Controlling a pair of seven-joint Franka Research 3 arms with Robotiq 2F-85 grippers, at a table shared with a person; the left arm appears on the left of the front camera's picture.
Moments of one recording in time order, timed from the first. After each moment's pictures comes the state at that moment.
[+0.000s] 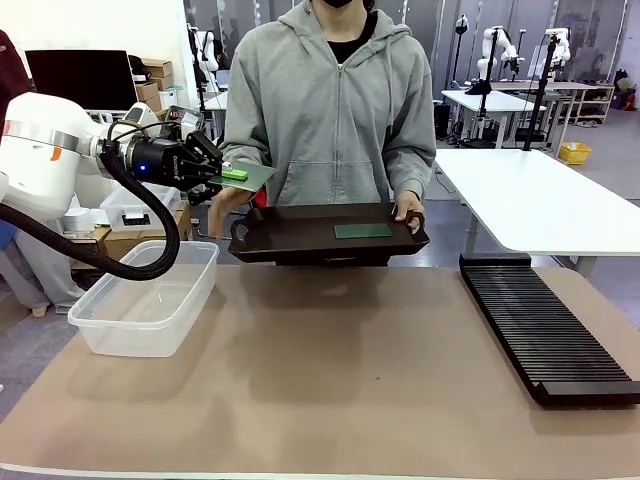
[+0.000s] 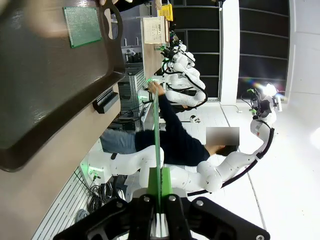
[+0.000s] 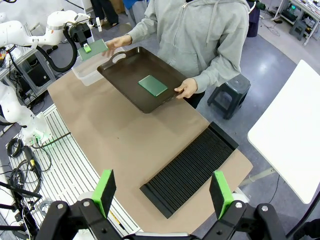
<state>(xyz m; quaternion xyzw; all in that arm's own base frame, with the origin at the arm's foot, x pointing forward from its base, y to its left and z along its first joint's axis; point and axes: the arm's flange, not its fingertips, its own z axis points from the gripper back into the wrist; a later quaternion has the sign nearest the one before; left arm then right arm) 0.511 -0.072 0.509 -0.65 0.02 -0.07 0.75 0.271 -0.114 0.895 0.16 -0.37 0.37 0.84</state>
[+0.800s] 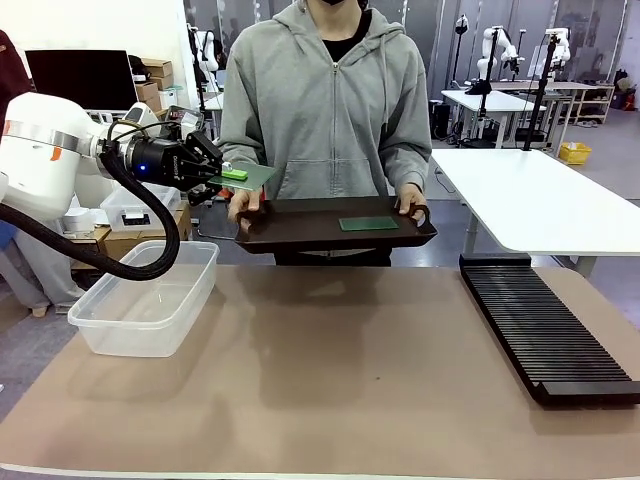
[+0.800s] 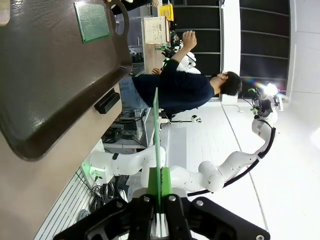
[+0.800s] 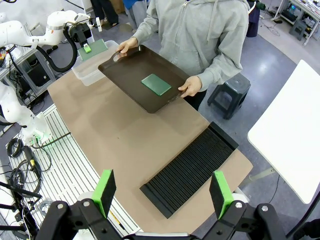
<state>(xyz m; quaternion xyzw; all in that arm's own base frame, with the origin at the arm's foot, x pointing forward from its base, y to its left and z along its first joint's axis) 0.511 -0.072 0.509 -0.65 0.01 -0.07 0.76 0.271 -0.114 0.895 0.16 -0.37 0.37 0.84</state>
